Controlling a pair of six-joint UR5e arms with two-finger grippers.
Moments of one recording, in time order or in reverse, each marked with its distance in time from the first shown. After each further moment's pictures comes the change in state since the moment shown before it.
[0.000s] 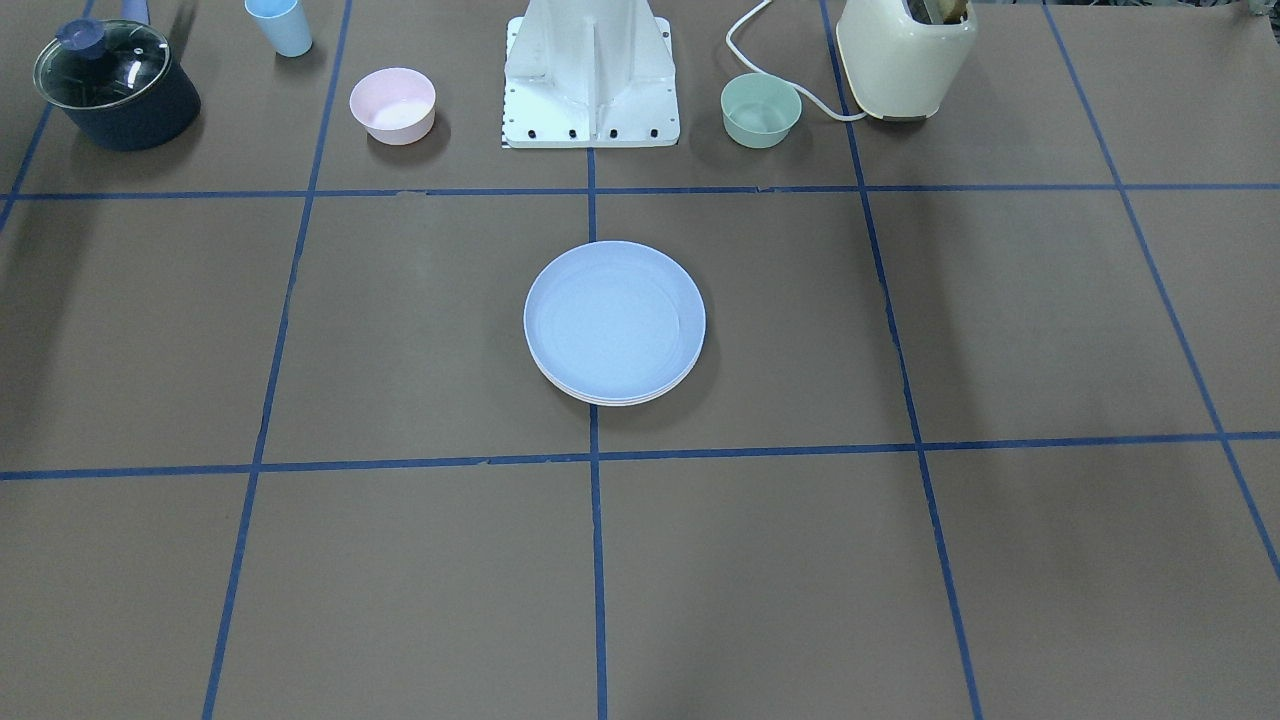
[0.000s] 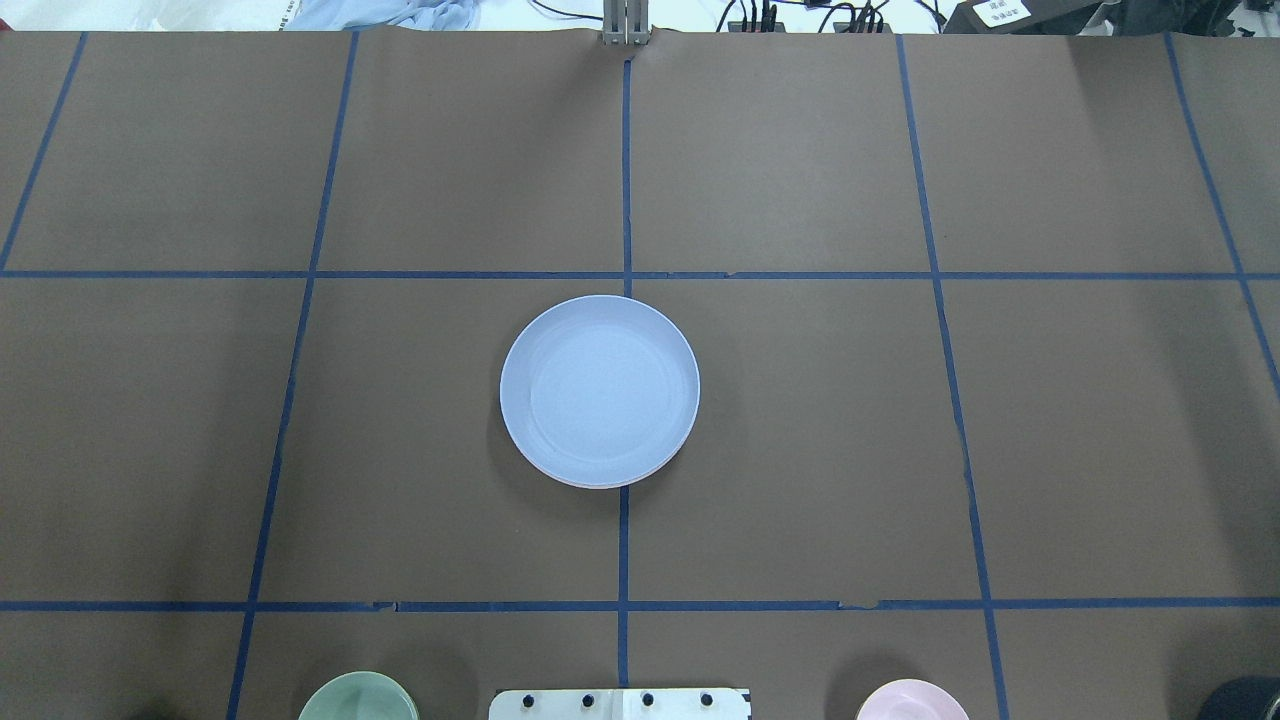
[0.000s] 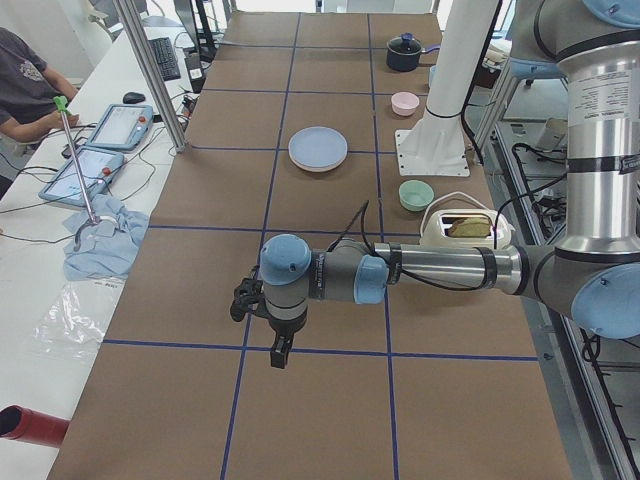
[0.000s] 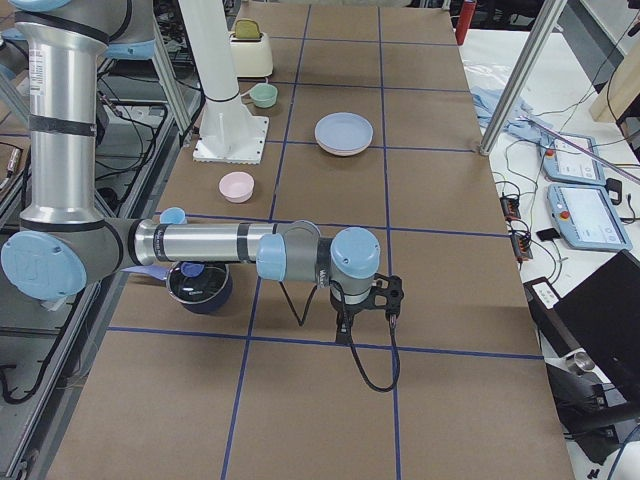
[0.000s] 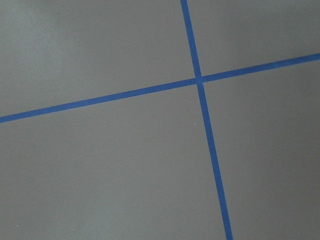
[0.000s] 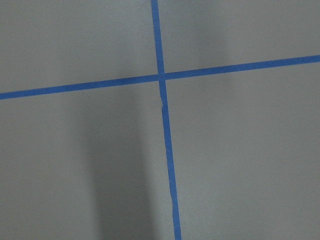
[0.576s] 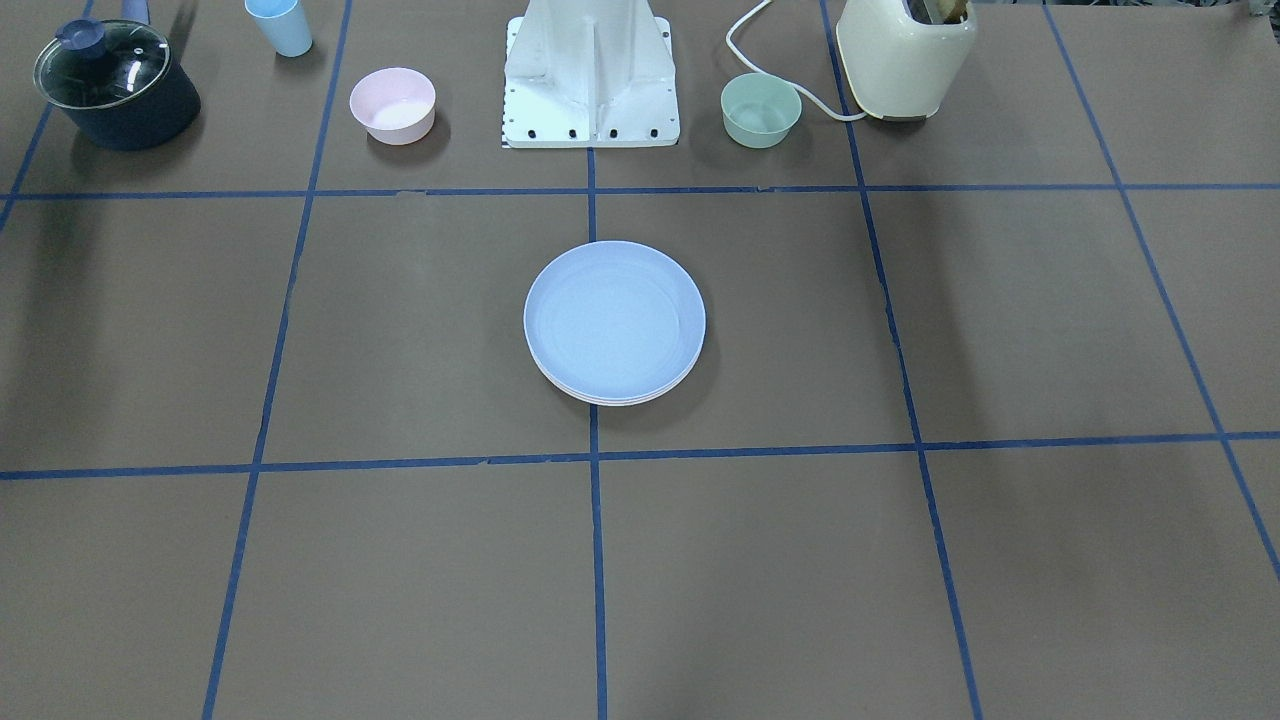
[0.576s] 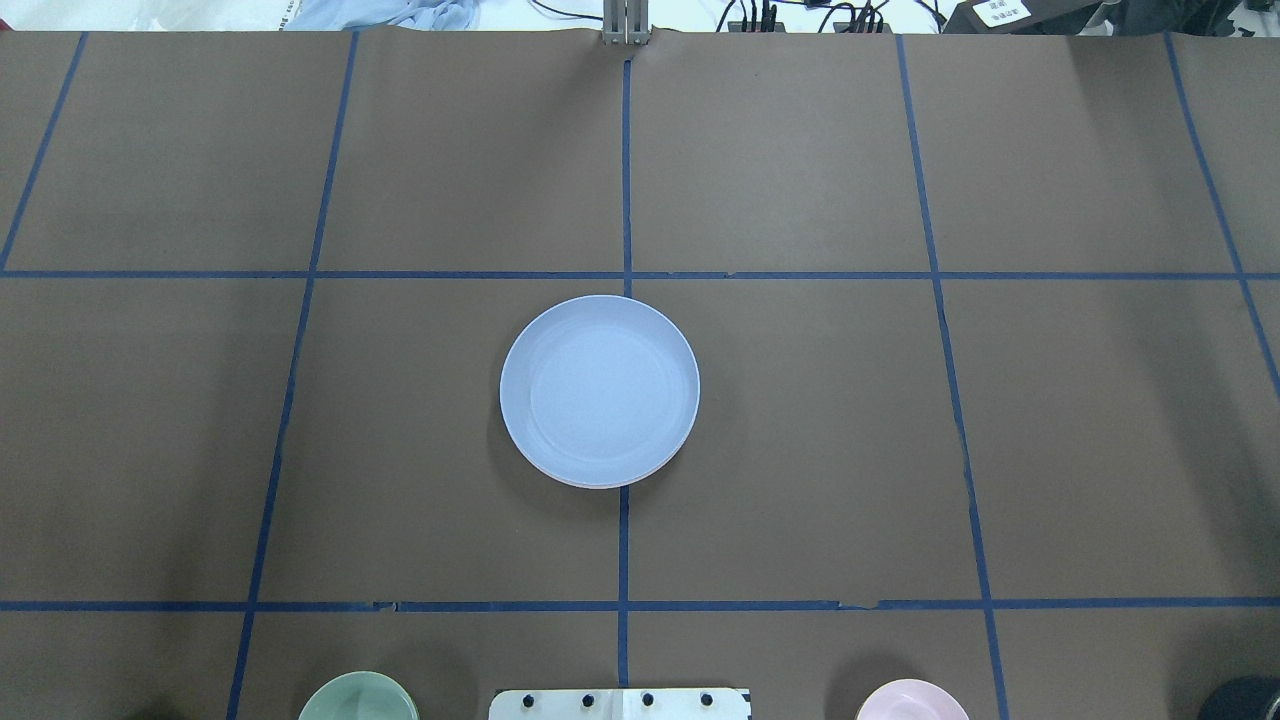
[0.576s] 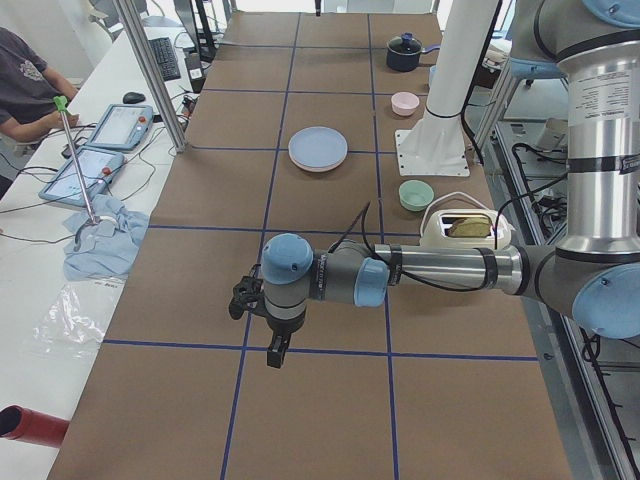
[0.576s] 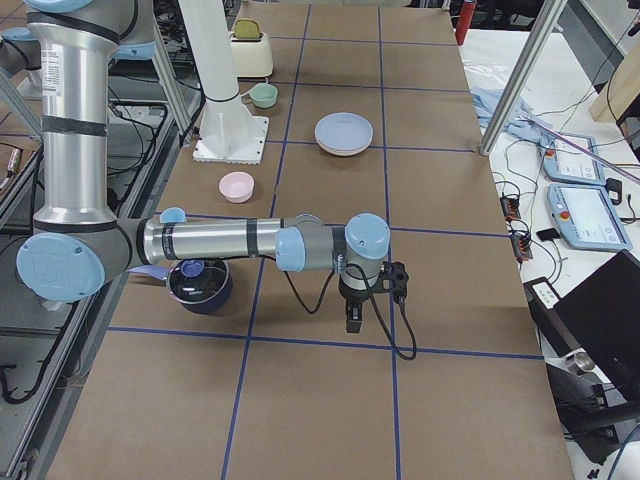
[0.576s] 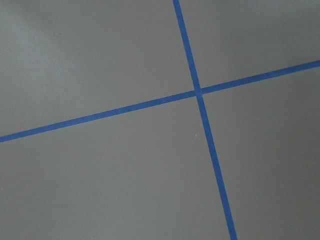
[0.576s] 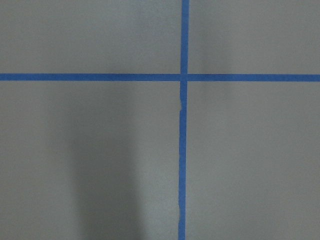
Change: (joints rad) left arm 0.000 0.001 0.004 -0.034 0.005 -0.001; right arm -0.092 0.023 -0.004 0.026 -0.052 0.005
